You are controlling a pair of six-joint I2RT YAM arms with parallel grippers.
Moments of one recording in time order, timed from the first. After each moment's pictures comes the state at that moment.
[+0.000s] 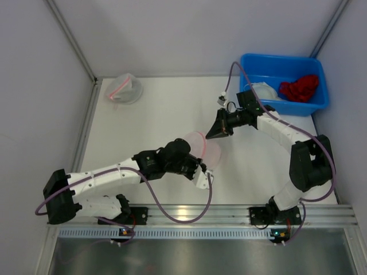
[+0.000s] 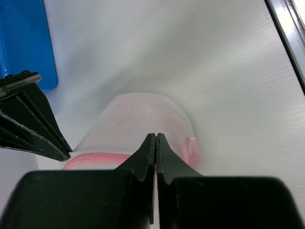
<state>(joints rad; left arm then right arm) -1.09 1.21 0.88 -0.29 0.27 0.97 0.35 1.61 1.15 -0.47 -0.96 0.51</state>
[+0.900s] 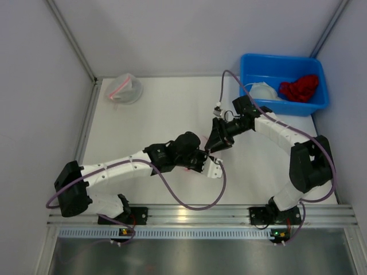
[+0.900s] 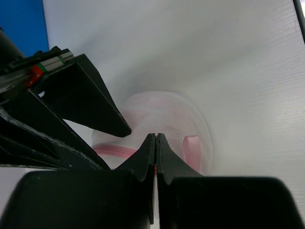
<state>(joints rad) -1.08 1.33 0.98 -0.31 0.24 0.87 0.39 1.61 1.16 -0.71 -1.00 0.34</state>
